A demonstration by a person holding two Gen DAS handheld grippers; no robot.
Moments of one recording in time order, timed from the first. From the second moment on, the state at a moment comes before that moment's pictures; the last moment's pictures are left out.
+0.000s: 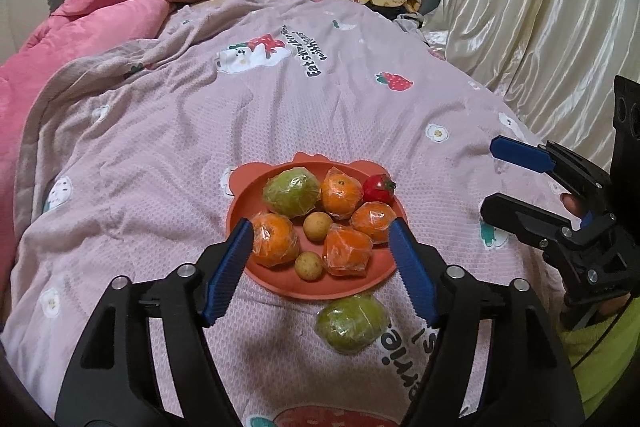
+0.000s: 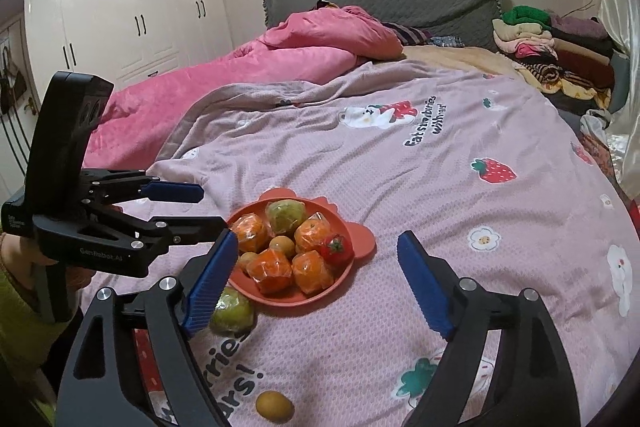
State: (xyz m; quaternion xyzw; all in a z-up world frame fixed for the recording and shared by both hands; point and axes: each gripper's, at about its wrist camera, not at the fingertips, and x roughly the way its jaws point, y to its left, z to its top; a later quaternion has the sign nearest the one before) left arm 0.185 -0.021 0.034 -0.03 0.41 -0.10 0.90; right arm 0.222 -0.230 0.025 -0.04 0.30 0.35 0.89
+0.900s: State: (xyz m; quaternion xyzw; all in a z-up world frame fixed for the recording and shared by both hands) left arm 0.150 -0.018 0.045 -0.05 0.40 -0.09 0.91; right arm 0.176 -0.240 0.021 -0.04 0.31 0.35 0.88
